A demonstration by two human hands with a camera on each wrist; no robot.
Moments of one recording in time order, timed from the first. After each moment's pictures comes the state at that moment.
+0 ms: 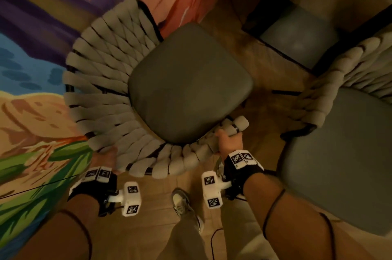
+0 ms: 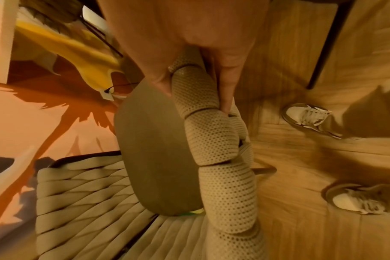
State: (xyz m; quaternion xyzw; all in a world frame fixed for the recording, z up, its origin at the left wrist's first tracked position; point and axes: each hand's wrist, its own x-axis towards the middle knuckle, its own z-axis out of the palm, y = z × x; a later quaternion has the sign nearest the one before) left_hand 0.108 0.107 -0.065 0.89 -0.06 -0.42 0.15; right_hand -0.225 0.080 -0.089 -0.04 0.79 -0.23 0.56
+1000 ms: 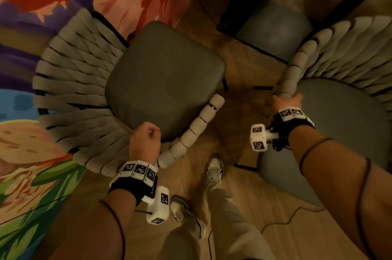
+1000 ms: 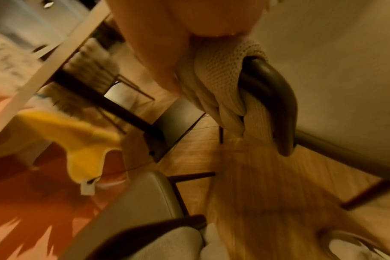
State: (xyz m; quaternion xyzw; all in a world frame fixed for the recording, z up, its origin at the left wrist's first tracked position) left_hand -0.115 0.047 -0.022 0.80 -0.51 -0.28 0.10; right_hand -0.473 -0.003 -0.054 -0.13 0.92 -0.17 0.33
